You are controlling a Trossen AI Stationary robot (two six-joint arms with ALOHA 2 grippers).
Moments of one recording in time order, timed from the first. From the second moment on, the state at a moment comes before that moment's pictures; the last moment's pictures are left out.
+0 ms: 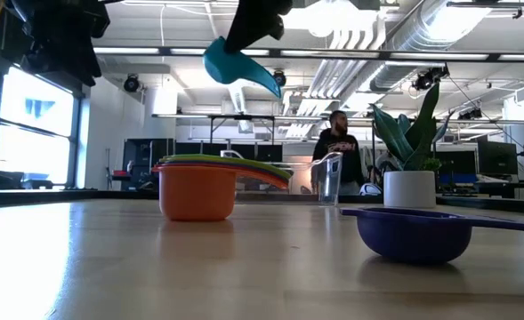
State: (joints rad) left arm 0.00 0.72 0.81 -1.01 -0.19 -0.89; right arm 0.08 1.96 1.94 -0.92 0.14 0.08
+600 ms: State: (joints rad) left arm -0.01 0.72 0.81 -1.00 -0.19 -1.12; right arm 0.13 2.03 1.94 -0.91 0.13 -0.44
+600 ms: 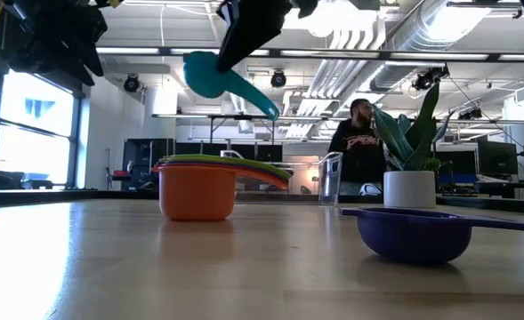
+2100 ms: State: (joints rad) left arm -0.01 0.72 0.81 -1.00 -0.19 -1.12; right arm 0.18 2.21 1.94 -0.92 0.19 -0.50
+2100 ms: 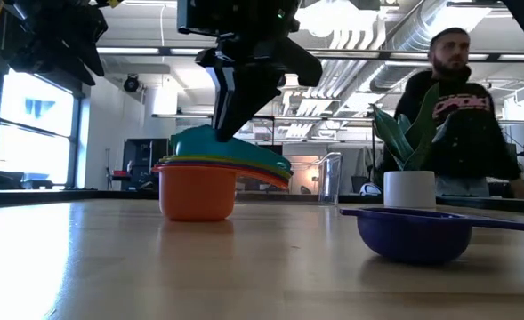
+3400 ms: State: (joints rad) left arm -0.01 0.72 0.81 -1.00 -0.19 -0.83; right arm 0.19 2.20 2.08 -1.16 0.23 0.44
